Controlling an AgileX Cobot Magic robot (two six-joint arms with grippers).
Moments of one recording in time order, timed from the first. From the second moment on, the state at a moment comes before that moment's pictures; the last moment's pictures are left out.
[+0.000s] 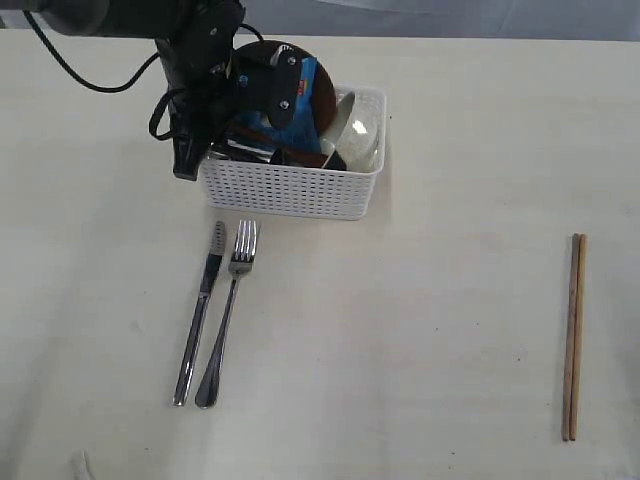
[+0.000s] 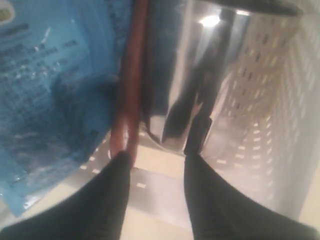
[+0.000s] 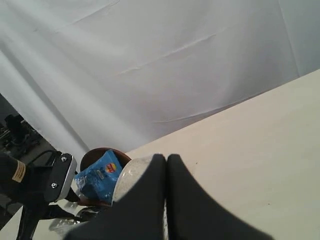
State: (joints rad) left arm -0.60 2.00 -1.44 0.45 0.83 0.84; right arm 0.22 0.01 0.00 -0.02 0.09 0.58
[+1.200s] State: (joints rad) left arm -0.59 1.07 -0.78 0.14 -0.01 -0.03; right arm 0.22 0.01 0.00 -0.02 0.09 0.58
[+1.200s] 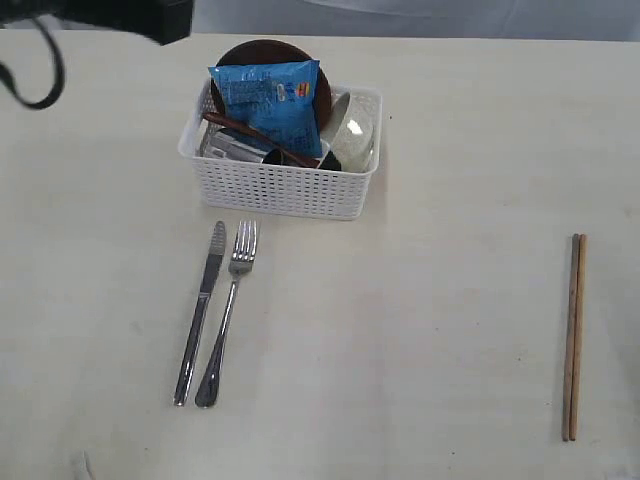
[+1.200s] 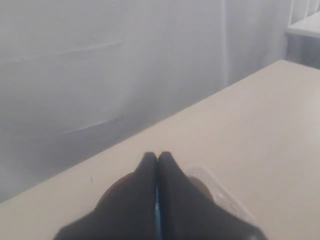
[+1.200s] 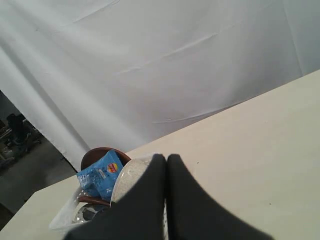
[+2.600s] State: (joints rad) left arm -0.28 0.29 -0.31 0.10 0.17 -0.07; right arm 0.22 0.01 0.00 -0.02 0.09 0.58
